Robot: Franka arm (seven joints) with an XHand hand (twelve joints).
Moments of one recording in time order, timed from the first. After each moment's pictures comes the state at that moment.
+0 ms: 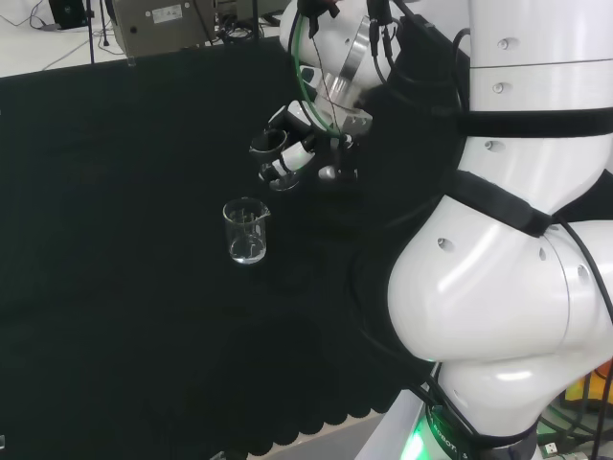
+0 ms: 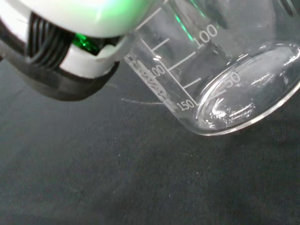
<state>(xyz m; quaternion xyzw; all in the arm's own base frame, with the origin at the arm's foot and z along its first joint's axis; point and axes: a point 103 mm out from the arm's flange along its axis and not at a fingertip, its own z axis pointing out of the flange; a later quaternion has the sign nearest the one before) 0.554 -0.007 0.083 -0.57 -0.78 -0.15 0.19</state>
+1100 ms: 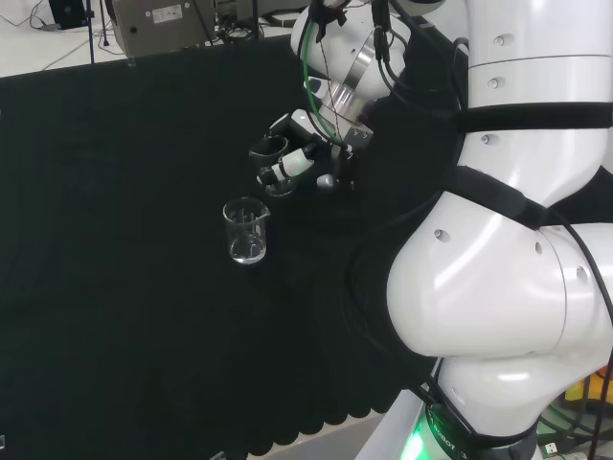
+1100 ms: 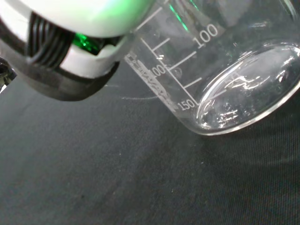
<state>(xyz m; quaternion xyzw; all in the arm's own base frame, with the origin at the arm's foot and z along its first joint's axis) 0.559 -0.005 0.061 -0.57 -0.77 -0.19 0.23</state>
